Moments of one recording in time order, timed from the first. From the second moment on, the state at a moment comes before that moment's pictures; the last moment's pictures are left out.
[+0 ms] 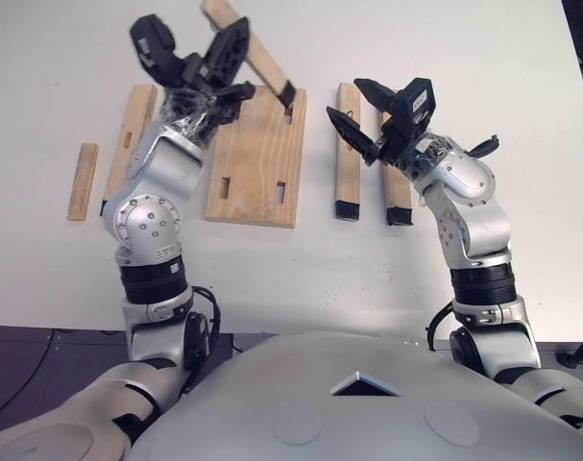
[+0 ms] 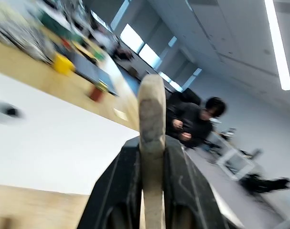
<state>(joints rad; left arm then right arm) -0.15 0.19 0.18 -0.29 -0.84 0.50 -0.09 -0.17 -0.25 0.14 -0.06 0.23 0.19 0.57</state>
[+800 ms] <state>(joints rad) -0.12 0.47 0.46 0.52 -0.52 -0.15 -0.72 -0.17 -0.26 0.12 -0.04 0.20 0.19 0.58</state>
